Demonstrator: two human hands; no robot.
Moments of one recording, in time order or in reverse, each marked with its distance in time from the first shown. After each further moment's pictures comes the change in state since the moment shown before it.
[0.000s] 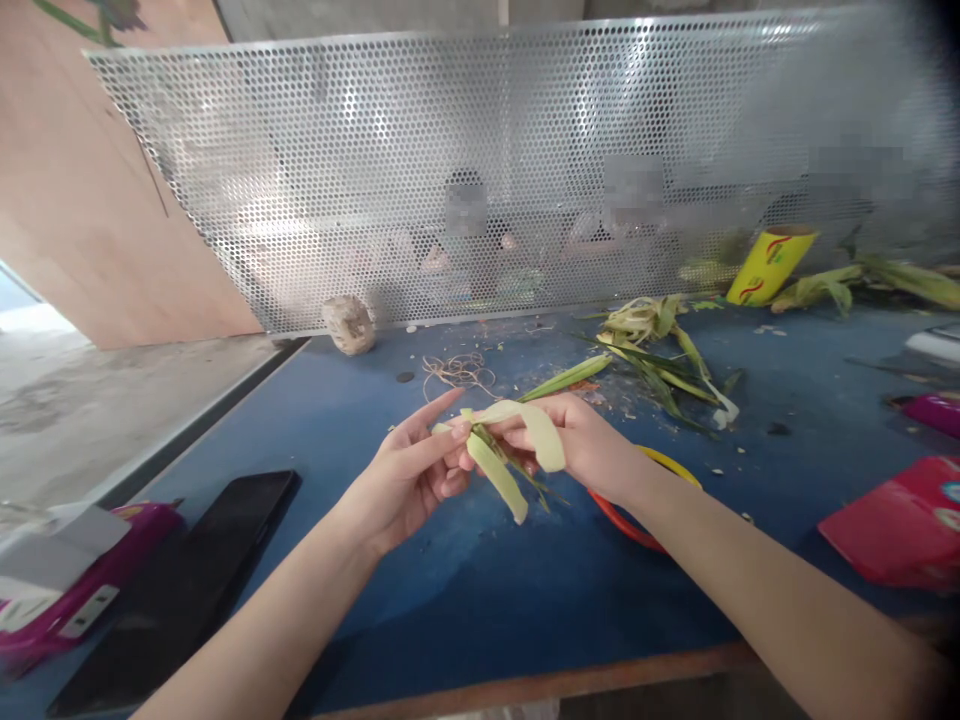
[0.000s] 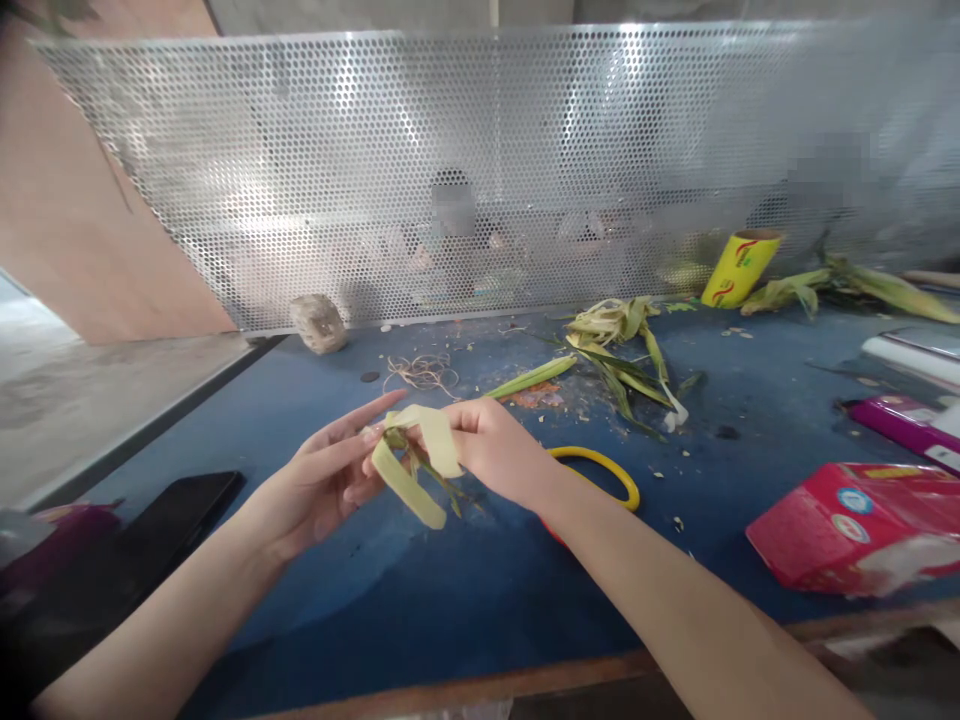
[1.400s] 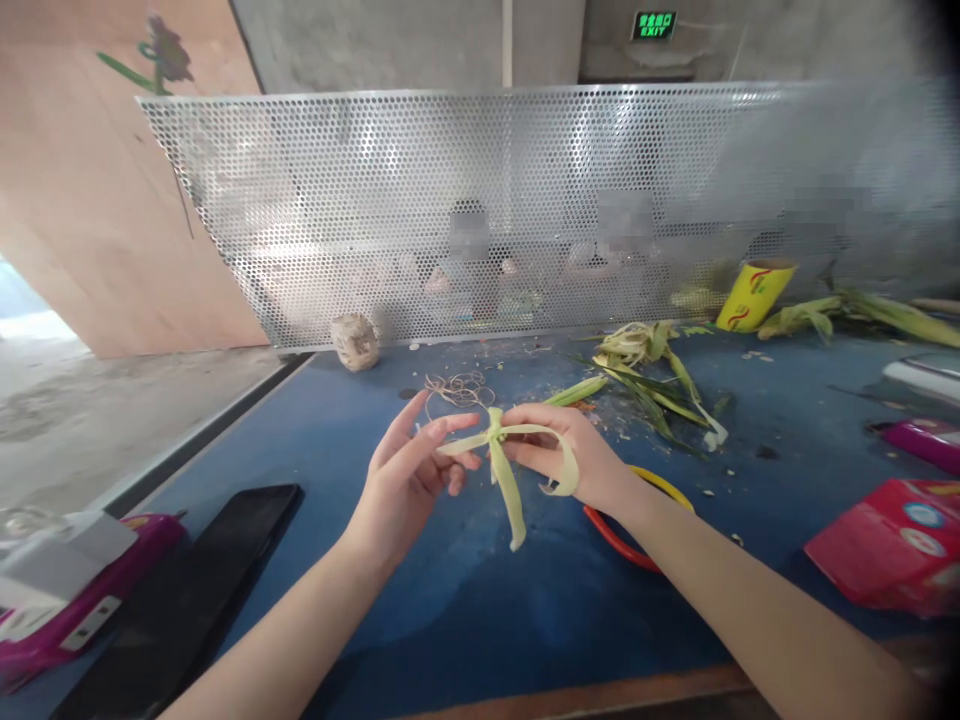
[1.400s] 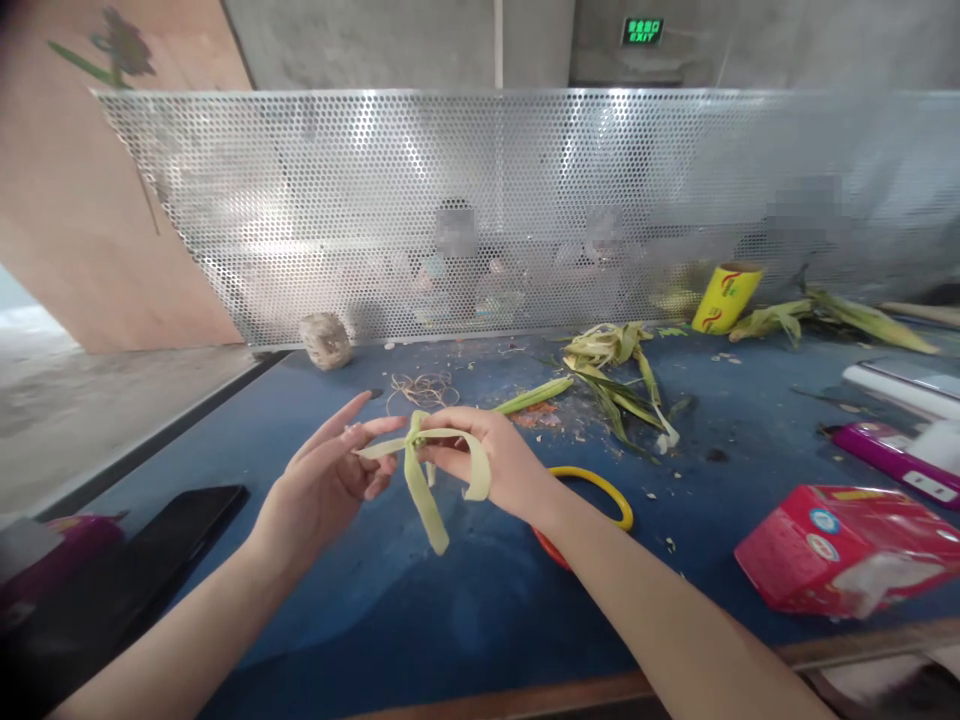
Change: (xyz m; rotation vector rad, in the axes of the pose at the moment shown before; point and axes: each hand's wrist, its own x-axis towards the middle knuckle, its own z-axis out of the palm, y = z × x) left_hand -0.006 0.002 0.009 -0.031 0.117 0.286; right_hand 0.005 0.005 -0.002 -0.131 0.145 -0.223
